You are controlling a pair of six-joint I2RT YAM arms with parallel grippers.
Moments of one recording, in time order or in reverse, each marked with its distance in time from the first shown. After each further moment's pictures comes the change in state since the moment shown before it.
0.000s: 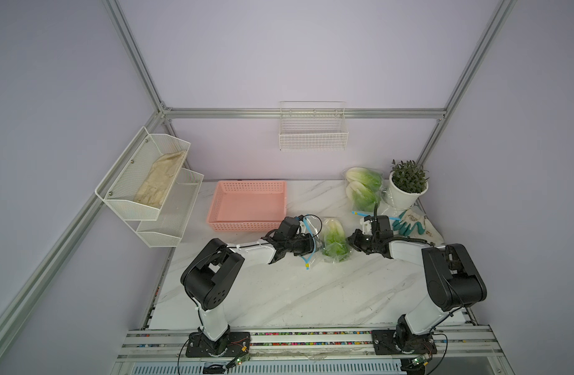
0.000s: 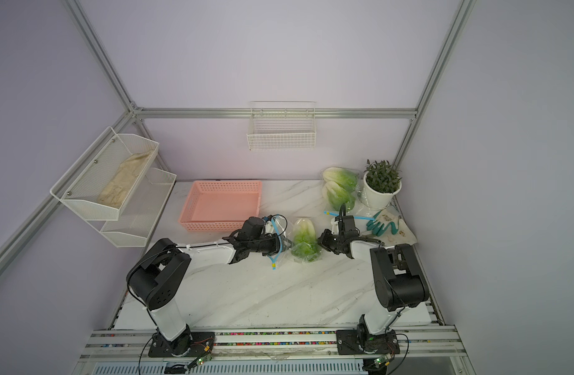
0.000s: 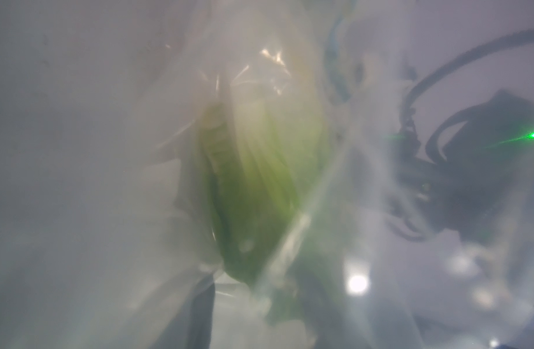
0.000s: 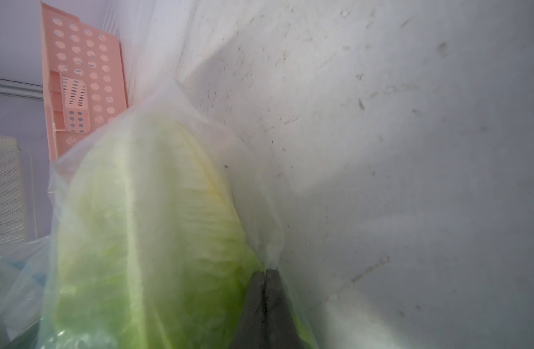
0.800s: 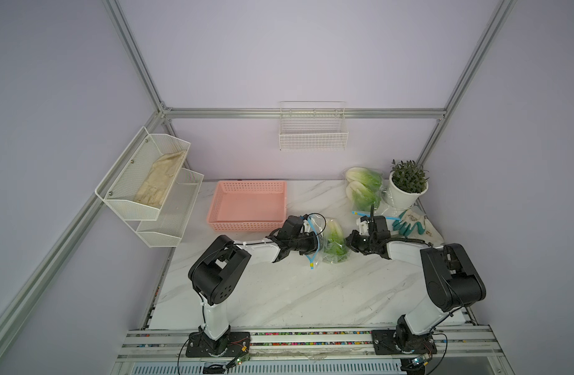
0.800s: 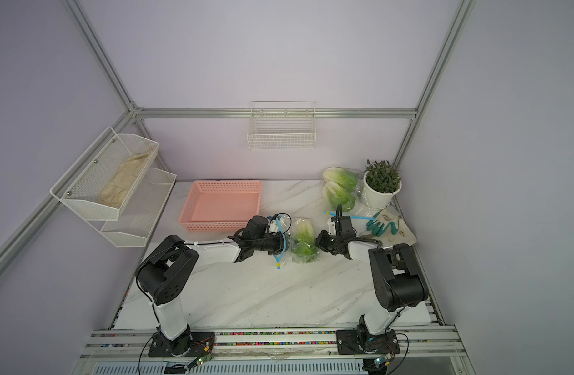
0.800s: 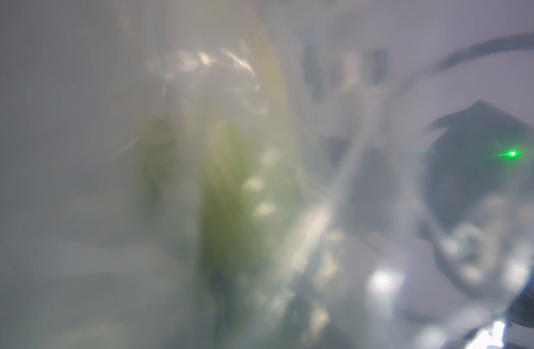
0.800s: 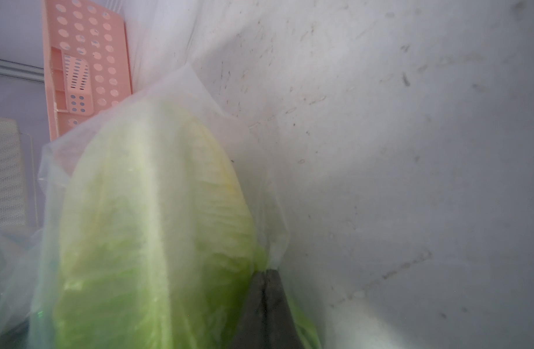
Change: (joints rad) left arm -0.016 0.065 0.044 0.073 0.064 -0.079; right arm 0.035 0.000 0.000 0.000 -0.005 -0.004
